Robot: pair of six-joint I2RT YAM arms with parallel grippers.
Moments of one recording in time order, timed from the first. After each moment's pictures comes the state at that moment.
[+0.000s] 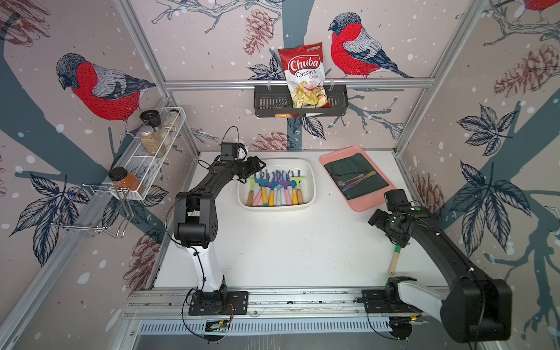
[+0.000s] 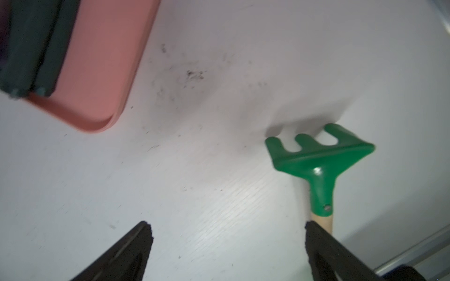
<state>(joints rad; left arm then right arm) -0.07 1.93 1.50 -0.36 0.59 -0.47 0.05 1.14 0.78 -0.94 0.16 0.75</state>
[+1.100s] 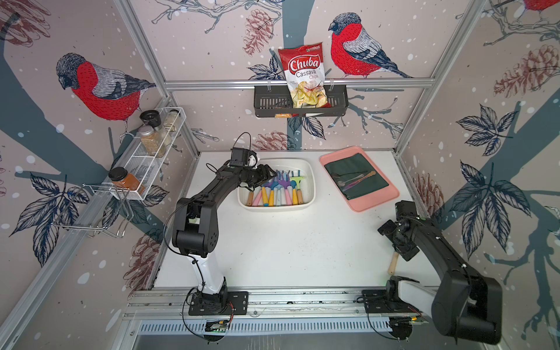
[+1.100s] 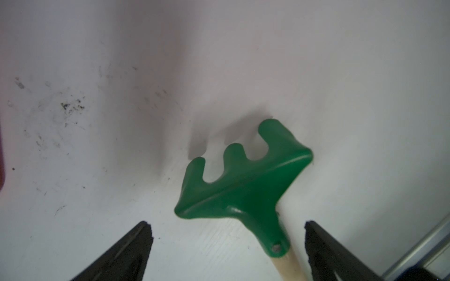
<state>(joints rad) -0.17 1.82 1.38 -0.42 0.62 -0.52 -0.10 1.17 0.62 -0.82 0.12 0.78</state>
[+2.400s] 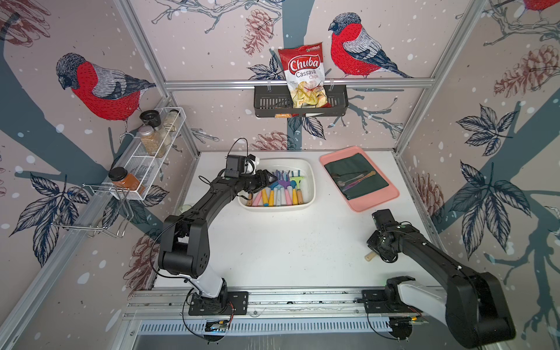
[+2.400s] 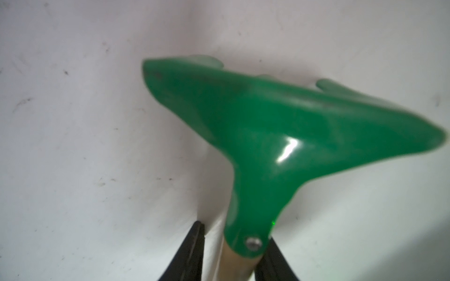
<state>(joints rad) -0.18 1.62 1.18 -0.30 0.69 -0.54 0.23 1.14 0.47 -0.75 0.12 0.92</state>
